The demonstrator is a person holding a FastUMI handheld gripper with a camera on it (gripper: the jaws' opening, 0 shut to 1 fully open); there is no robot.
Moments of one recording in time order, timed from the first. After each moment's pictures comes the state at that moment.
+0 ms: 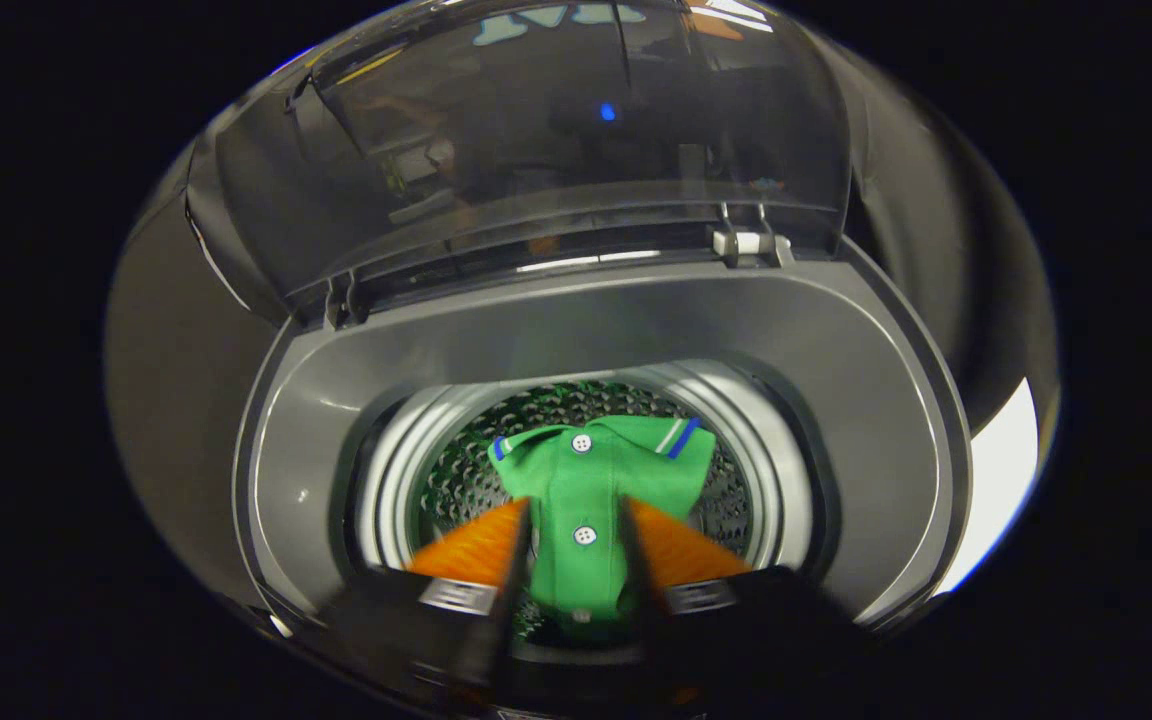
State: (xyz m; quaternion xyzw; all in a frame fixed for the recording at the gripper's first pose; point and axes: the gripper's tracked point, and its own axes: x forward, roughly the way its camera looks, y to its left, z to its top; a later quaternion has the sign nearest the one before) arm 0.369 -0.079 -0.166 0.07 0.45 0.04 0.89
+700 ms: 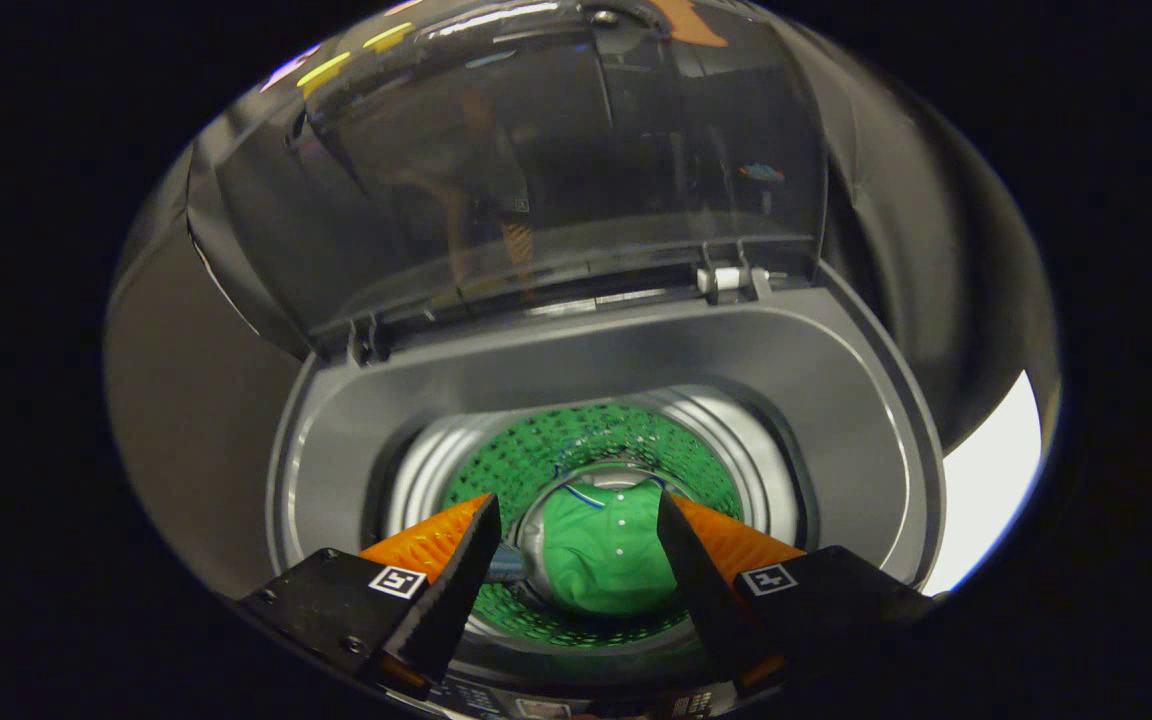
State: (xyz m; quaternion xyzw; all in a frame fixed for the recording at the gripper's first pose) arm 0.374 -0.081 -0.113 0.11 0.40 0.05 0.91
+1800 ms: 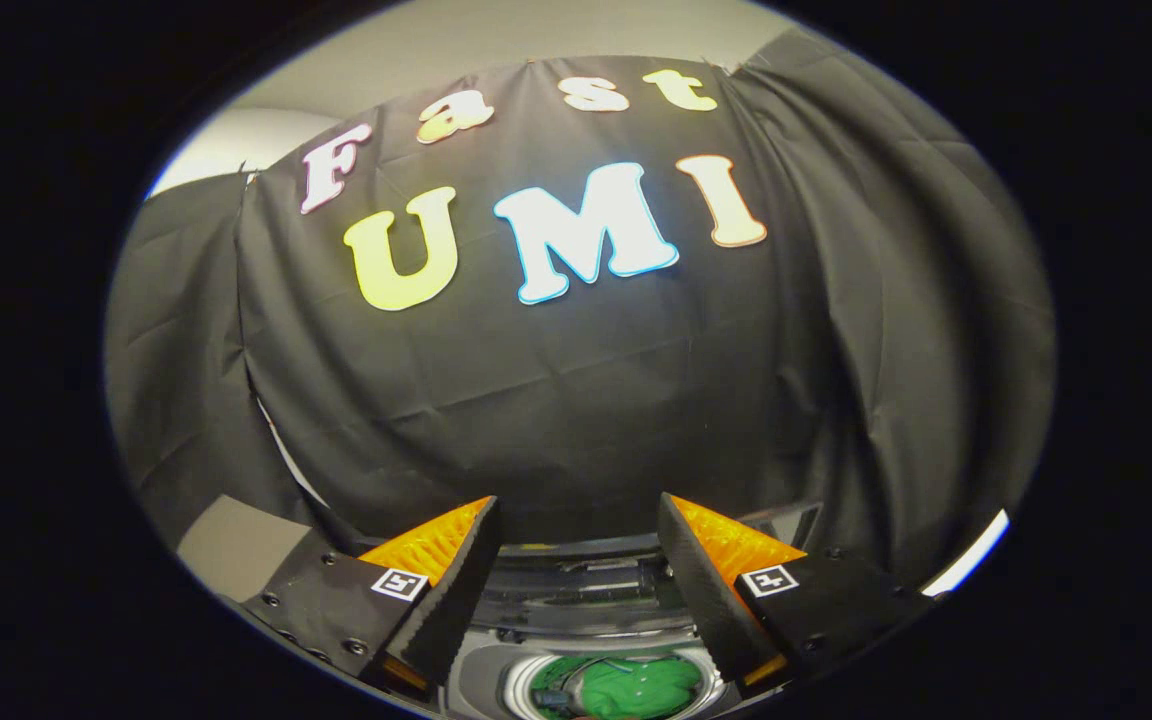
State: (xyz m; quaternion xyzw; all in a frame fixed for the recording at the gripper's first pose) arm 0.505 -0.096 0.180 0.09 0.15 0.07 0.98
